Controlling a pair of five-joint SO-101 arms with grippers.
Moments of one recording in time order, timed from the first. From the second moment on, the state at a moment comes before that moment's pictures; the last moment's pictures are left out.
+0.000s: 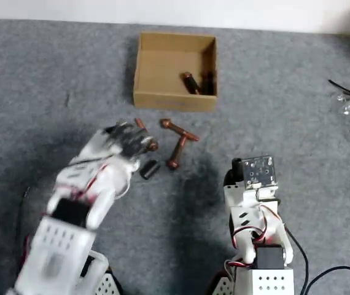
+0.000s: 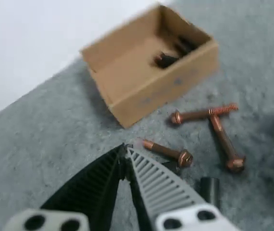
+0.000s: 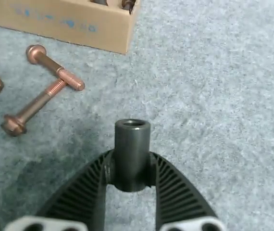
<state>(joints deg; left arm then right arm) 11.6 -61.2 63.6 36.5 -19.8 -5.7 -103.6 95.7 46.6 11.5</state>
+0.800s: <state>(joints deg) 23.8 -9.3 35.3 35.0 24.7 -5.7 -103.6 95.7 44.0 11.5</state>
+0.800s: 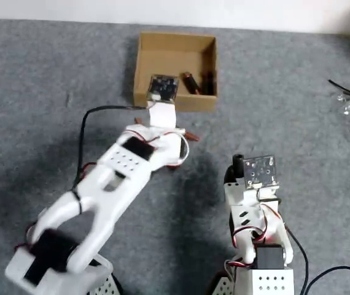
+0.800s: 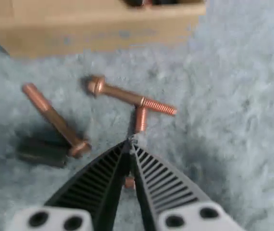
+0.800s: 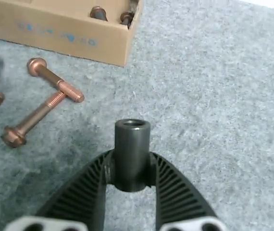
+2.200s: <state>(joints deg) 22.8 28.1 -7.8 51.2 71.6 -5.7 -103.6 95.7 44.0 11.5</state>
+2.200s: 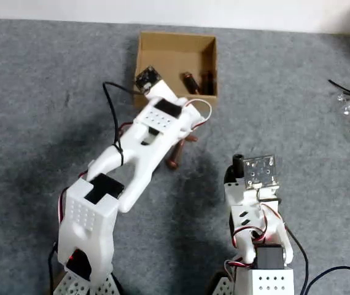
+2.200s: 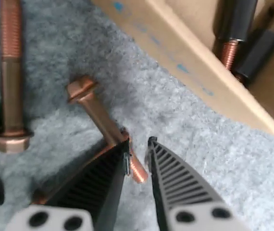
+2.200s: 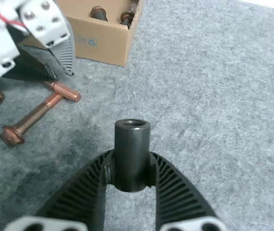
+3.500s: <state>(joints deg) 19.1 39.3 -19.4 59.7 79.7 -5.7 -103.6 95.7 44.0 11.5</state>
